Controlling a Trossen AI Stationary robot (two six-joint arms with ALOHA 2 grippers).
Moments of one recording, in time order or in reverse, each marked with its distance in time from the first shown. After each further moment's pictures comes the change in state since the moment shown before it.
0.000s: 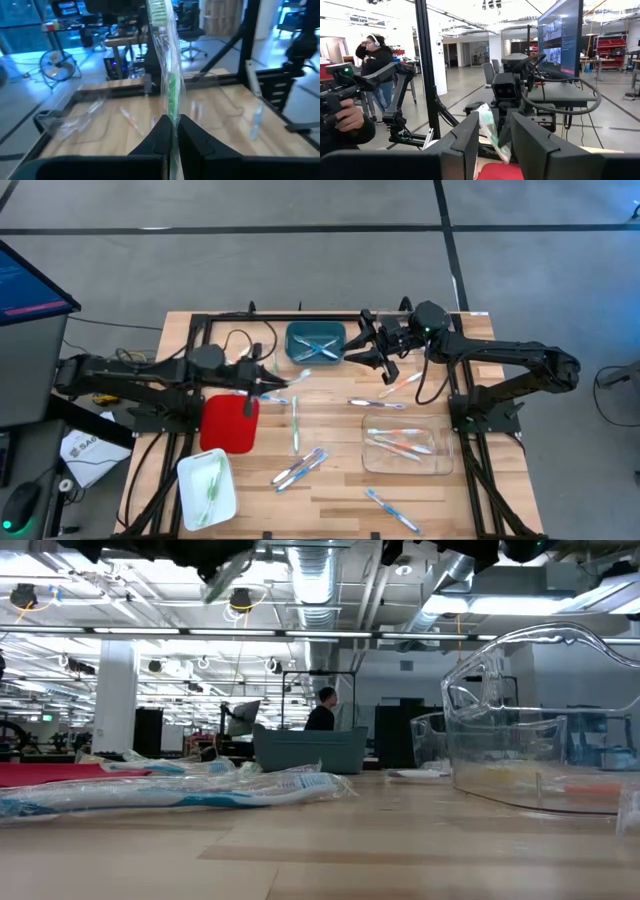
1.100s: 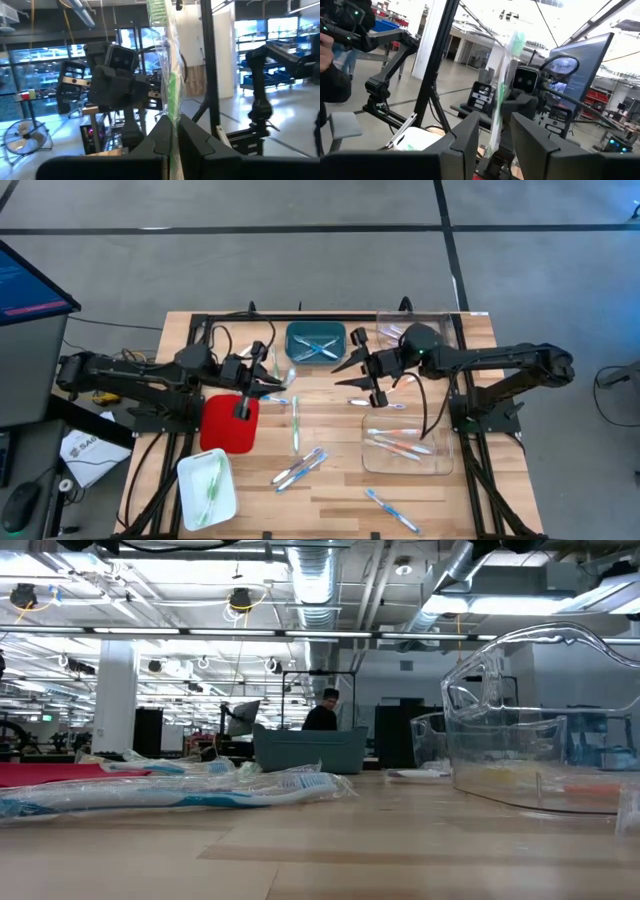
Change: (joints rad) left arm -0.034 0.047 -0.011 0.412 0.140 -0.040; right arm 0.194 0.053 0.000 0.060 0.149 -0.413
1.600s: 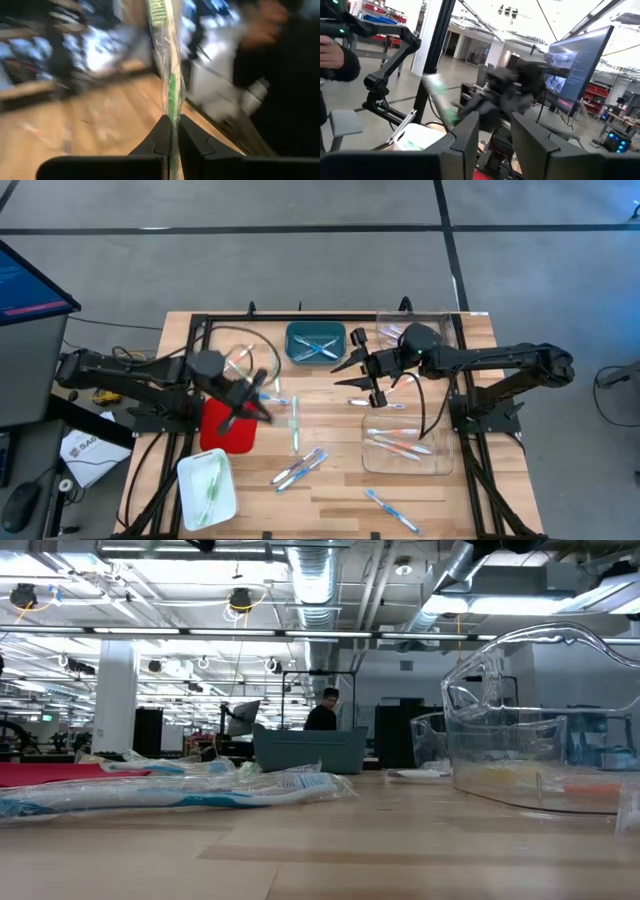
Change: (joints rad) left arm -0.079 -0.055 0.122 -0.642 0.192 0.058; right arm -0.004 0.000 0.000 -0.024 0.012 0.002
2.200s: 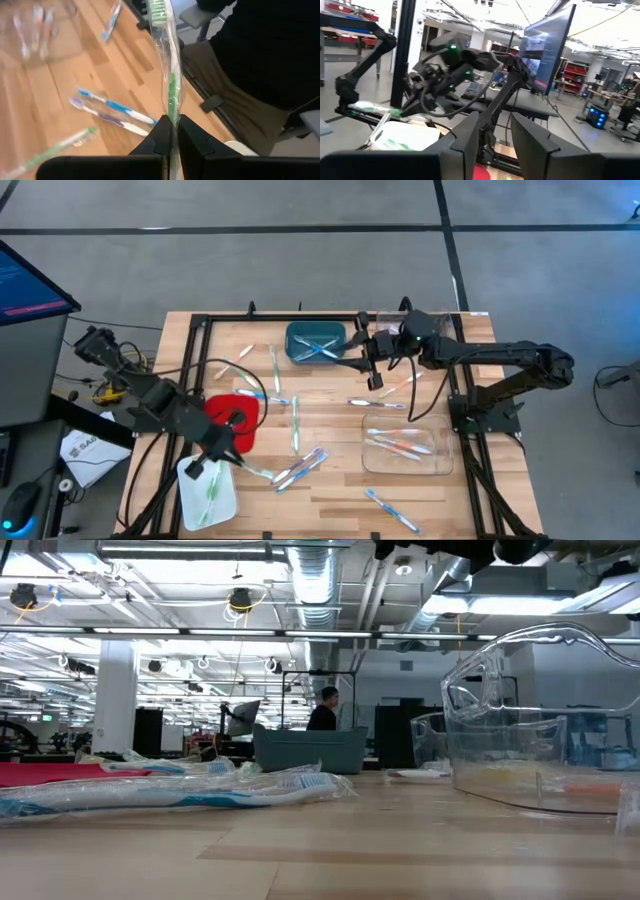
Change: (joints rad) left arm -0.553 0.025 0.113 -0.485 -0.418 -0.251; right arm -0.114 0.000 0.000 -0.016 0.003 0.090
